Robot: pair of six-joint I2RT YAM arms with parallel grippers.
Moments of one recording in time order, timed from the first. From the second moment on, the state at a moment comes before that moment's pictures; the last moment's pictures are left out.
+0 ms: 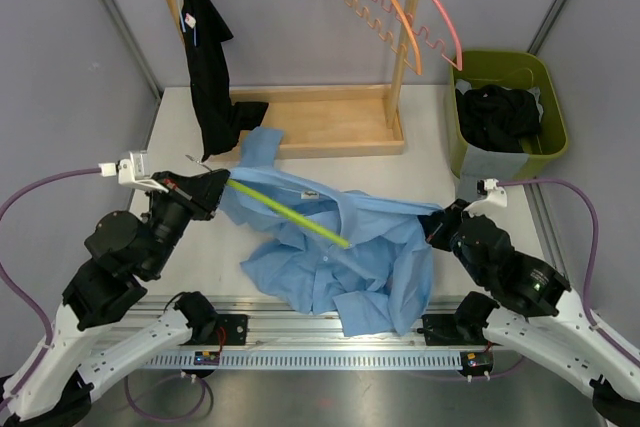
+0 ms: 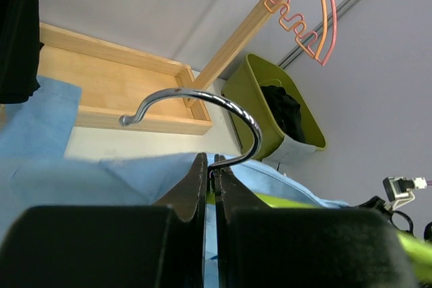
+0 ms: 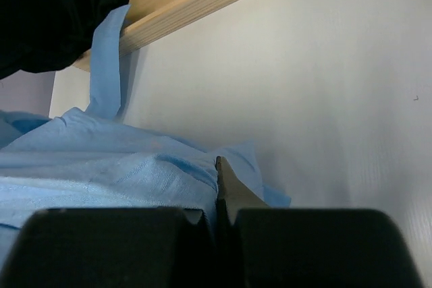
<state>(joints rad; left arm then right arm) -0.79 0.49 1.02 -0.47 -0.43 -0.63 0.86 0.49 0.73 -0.69 0.55 0.88</state>
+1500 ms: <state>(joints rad) -0.77 0.60 1.04 -0.68 -0.30 -0.66 0.92 0.75 1.15 -0.71 0.22 0.57</state>
